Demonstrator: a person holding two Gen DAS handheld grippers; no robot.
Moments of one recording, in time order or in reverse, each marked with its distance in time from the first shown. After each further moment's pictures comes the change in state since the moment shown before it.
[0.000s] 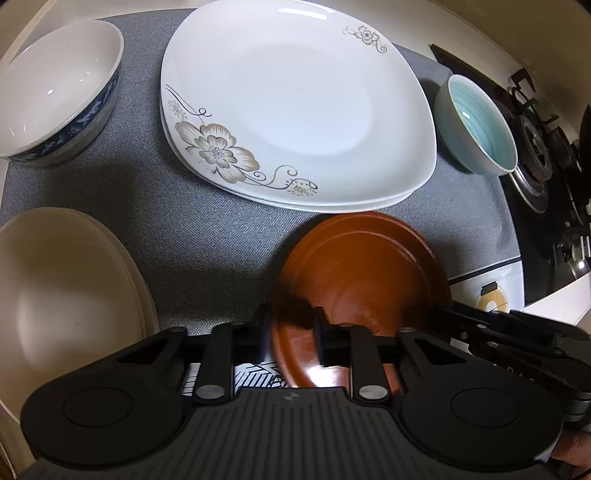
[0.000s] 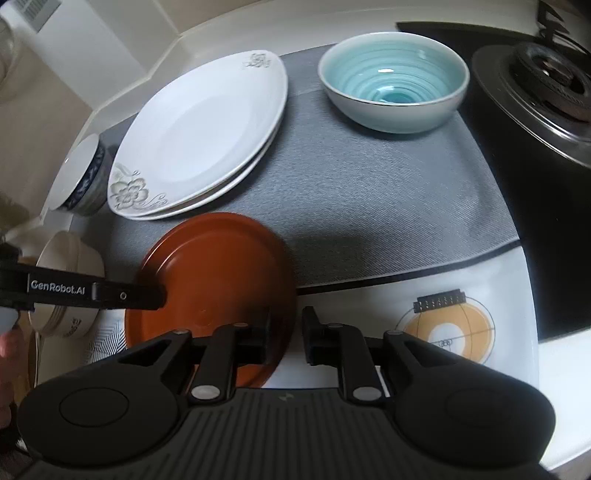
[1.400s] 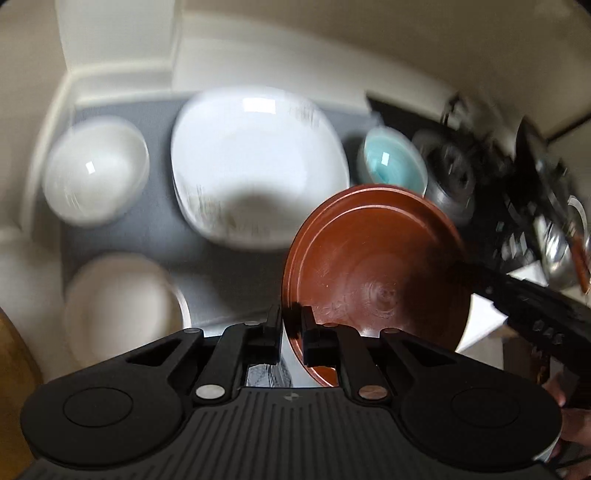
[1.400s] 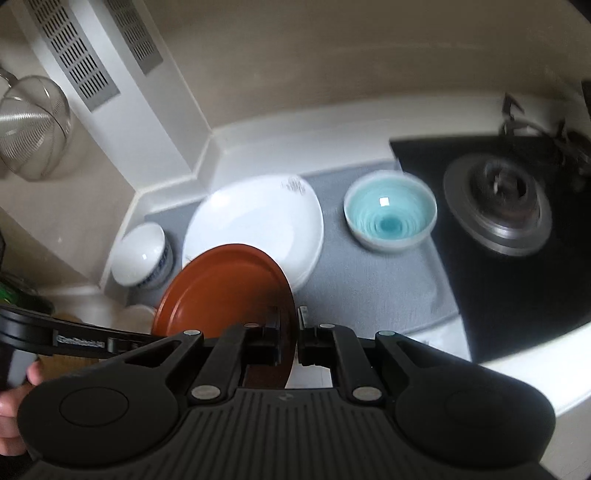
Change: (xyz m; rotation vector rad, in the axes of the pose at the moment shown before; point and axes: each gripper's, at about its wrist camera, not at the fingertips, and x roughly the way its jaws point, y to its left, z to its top) left arm -0.137 -0.008 0.007 0.061 -0.092 -0.113; right arm -0.141 0.074 0.043 -0.006 -0.240 -0.068
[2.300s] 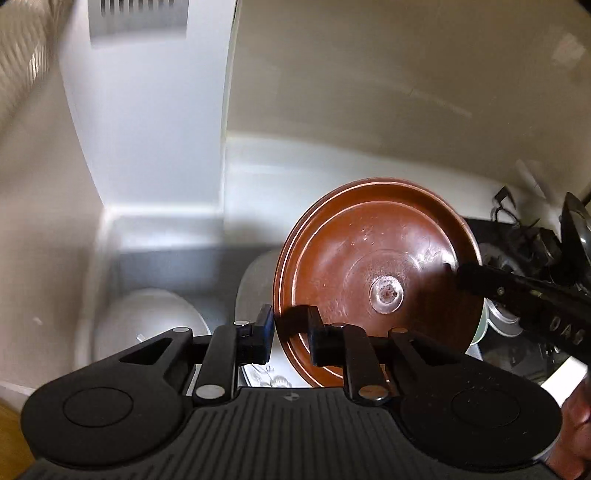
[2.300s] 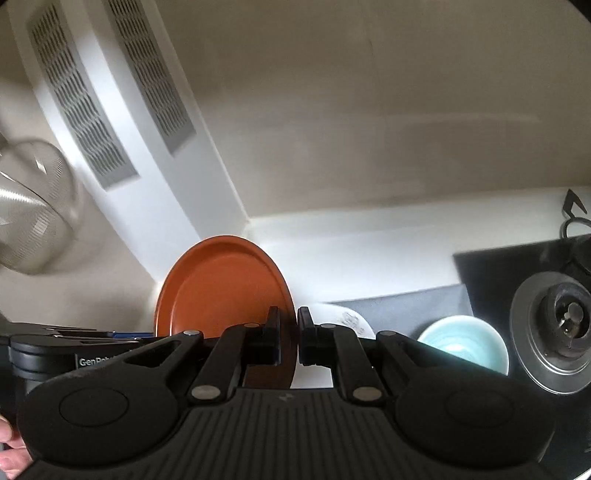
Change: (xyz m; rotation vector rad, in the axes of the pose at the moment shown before) left arm 0.019 0.022 0.082 0.016 -0.240 0.159; right arm 0.093 0.030 0.105 -0.081 -0.142 0.047
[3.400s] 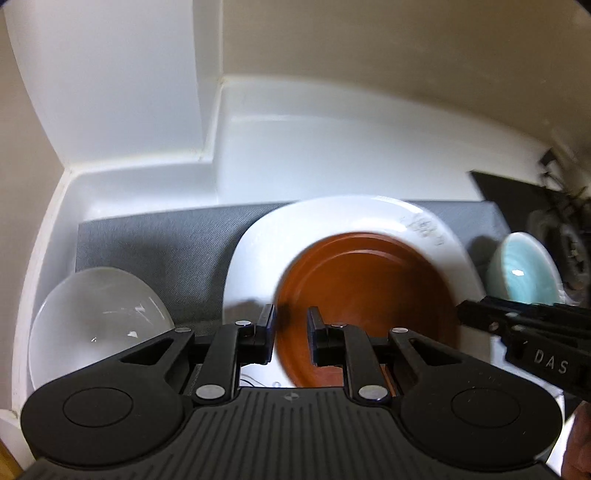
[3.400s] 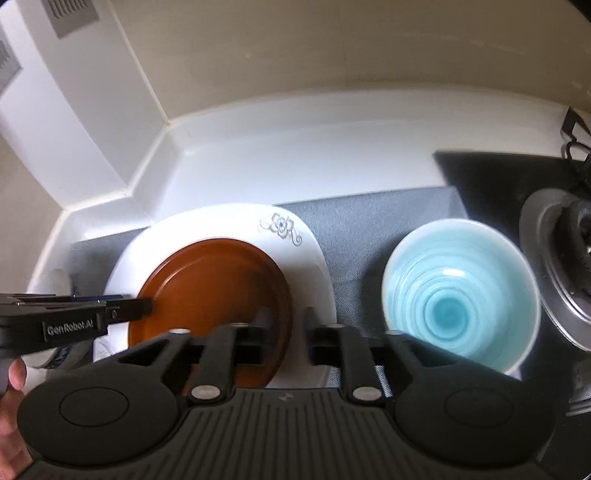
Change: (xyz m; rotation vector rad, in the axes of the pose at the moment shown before) left arm 0.086 -0.001 -0.023 0.051 0.010 0.075; right arm 0.084 -0.053 -0.058 0.054 0.169 -0.052
